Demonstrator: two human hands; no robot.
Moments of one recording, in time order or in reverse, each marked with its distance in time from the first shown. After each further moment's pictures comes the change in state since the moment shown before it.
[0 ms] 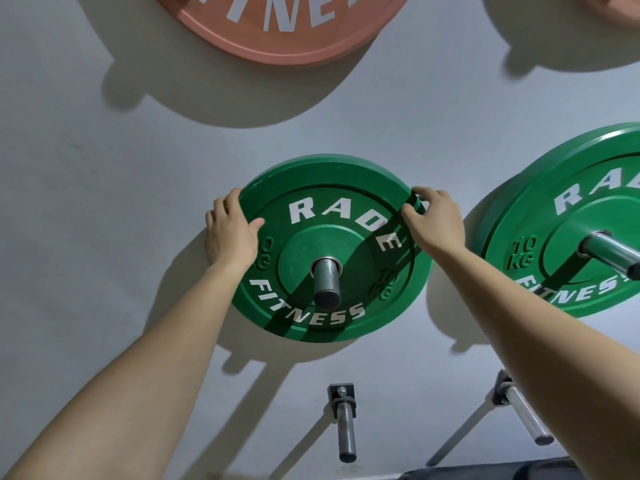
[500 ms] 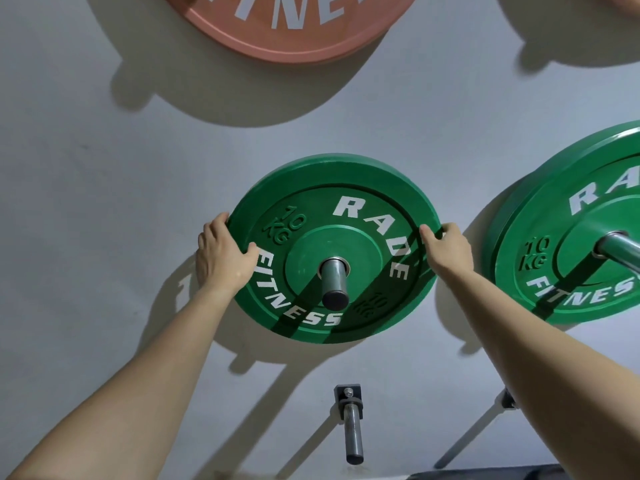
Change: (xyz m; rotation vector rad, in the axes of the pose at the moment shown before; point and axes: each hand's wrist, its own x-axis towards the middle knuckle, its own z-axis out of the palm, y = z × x) left_hand -0.022 -0.037 -0.001 -0.022 -0.026 -0.071; right_hand -0.012 0.047 0.032 0.071 -0.060 0.296
